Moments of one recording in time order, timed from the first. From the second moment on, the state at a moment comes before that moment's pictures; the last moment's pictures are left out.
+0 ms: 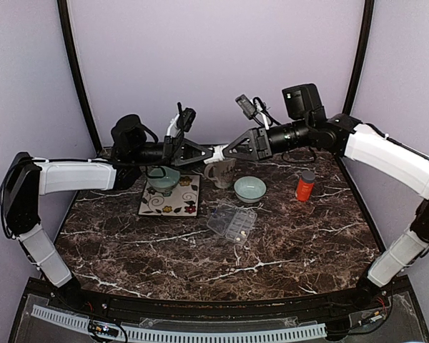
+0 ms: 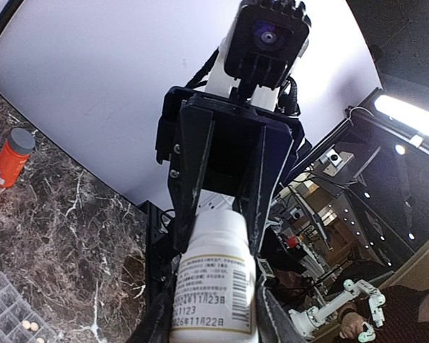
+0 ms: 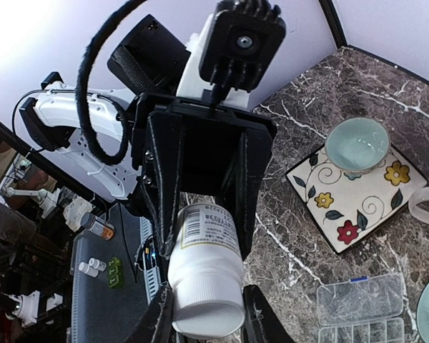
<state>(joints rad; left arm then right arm) -0.62 1.66 1.11 0.72 1.12 -0.96 0.73 1.53 1.49 -0.43 -0.76 0.29</state>
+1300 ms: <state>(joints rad) -0.62 1.76 1.14 1.05 1.21 -1.29 0.75 1.50 1.49 -0.43 -0.70 0.13</state>
